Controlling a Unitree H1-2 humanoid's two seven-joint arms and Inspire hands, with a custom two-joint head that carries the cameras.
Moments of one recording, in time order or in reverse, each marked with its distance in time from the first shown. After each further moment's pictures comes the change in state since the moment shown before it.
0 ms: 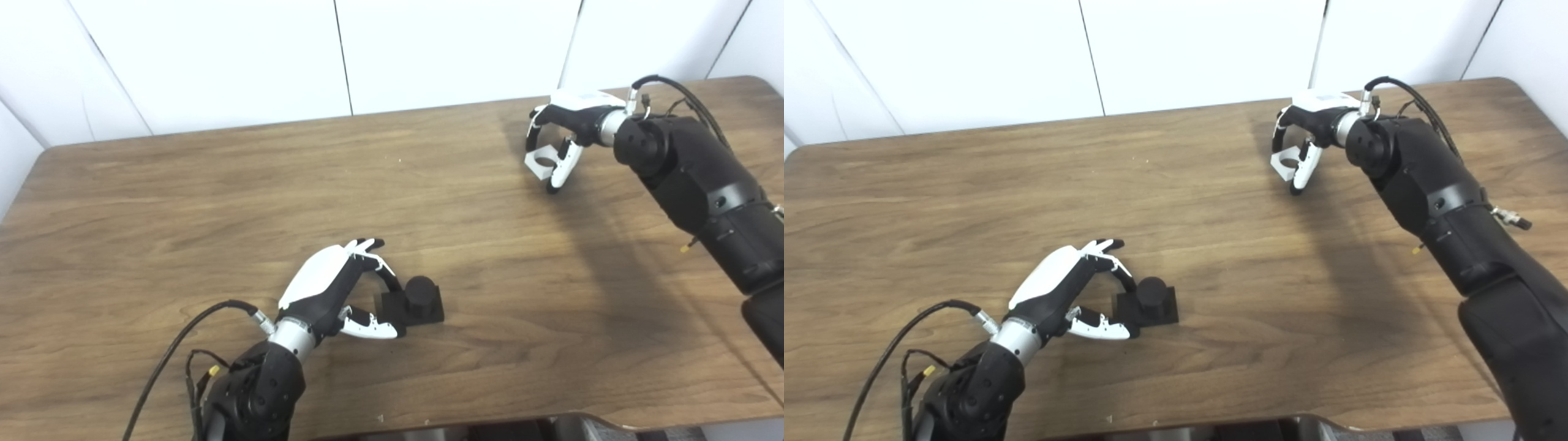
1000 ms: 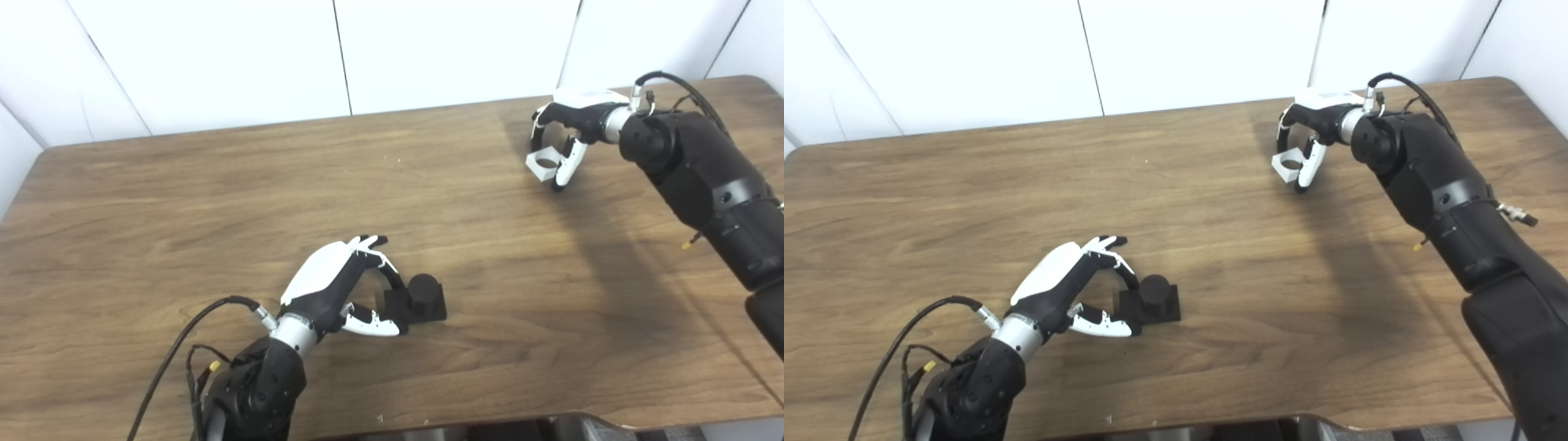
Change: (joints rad) left arm -0.015 0.003 -0.005 -0.001 -0.001 0.002 -0.010; right arm -0.007 -0.020 -0.011 0.017 -0.012 -0.028 0.010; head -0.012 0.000
